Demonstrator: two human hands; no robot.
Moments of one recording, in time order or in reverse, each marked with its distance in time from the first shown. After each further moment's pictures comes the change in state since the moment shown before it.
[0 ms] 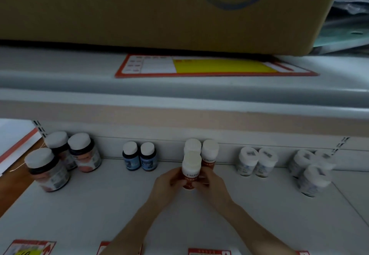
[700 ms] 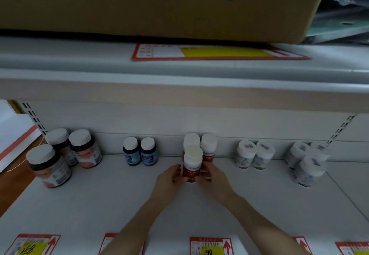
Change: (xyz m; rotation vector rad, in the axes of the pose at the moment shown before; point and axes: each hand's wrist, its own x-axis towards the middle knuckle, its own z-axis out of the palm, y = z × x) left_hand -0.009 0.000 0.003 0.007 -0.018 -0.123; right_hand -0.005 -0.002 -0.005 -0.044 -0.001 0.034
